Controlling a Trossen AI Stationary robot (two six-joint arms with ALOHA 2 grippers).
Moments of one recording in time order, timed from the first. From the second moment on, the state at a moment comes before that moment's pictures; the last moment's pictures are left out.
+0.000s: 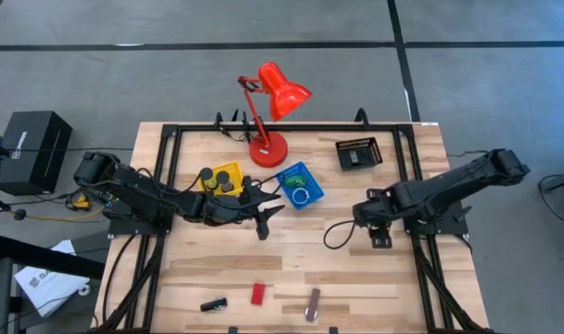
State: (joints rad) left arm -0.24 1.45 0.76 0.42 -0.57 -0.22; right arm 0.26 1.21 0.77 -1.01 0.03 0.25
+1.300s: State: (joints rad) left arm -0.24 1.45 0.76 0.43 -0.57 -0.22; right arm 0.29 1.33 0.82 -1.18 -0.02 0.41
